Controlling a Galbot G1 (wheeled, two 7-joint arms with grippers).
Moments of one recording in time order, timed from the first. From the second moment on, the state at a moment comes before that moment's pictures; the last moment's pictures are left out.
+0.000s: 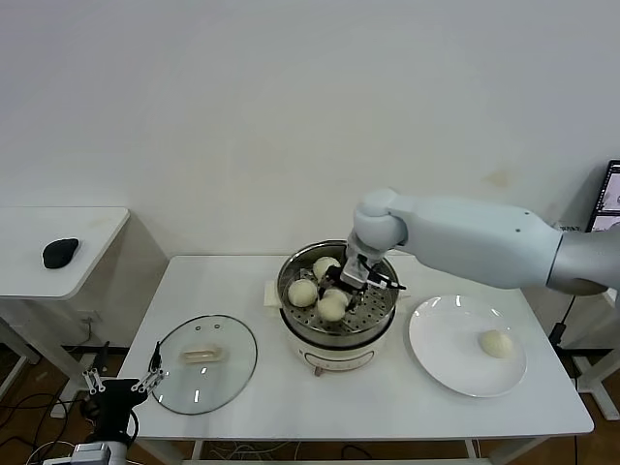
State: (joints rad) left arm 1.70 -1.29 -0.73 -2.03 -0.10 -0.13 -0.13; right arm 0.53 1.07 -1.33 1.41 -0.05 0.36 -1.04
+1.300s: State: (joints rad) left arm 1.66 -1.25 -0.70 -2.02 -0.10 -0.13 -0.13; right arm 0.57 0.65 -1.21 1.53 0.07 -0.12 -1.07
